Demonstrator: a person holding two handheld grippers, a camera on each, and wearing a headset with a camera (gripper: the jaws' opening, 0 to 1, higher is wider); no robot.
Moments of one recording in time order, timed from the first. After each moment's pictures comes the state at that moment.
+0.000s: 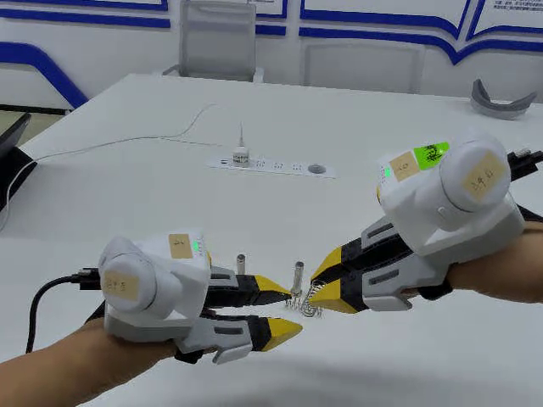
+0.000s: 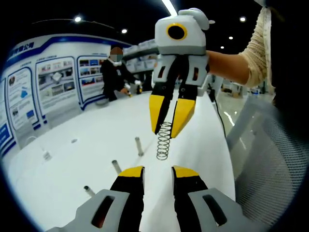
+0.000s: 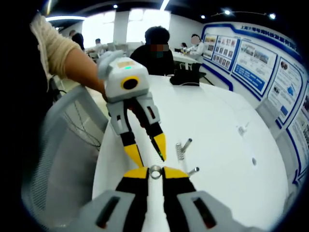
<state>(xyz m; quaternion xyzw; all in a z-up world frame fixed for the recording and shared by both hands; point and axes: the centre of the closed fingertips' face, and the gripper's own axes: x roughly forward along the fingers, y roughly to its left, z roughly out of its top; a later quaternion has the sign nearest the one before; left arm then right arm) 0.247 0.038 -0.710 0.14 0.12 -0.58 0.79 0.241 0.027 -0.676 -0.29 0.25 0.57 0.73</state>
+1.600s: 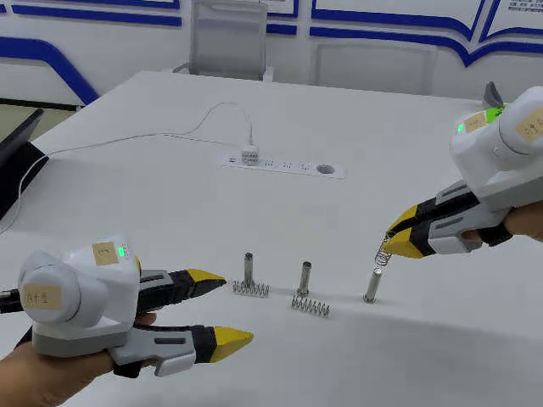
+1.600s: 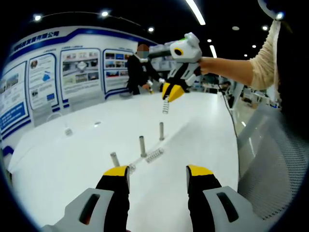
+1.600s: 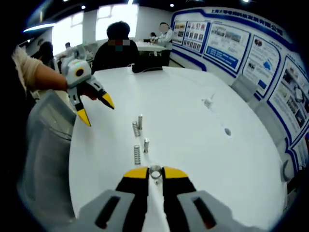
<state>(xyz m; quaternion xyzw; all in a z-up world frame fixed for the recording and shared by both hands) 0.256 0.102 -0.719 0.10 0.15 -0.50 0.85 0.318 -0.055 -0.676 -0.27 0.31 0.46 0.79</state>
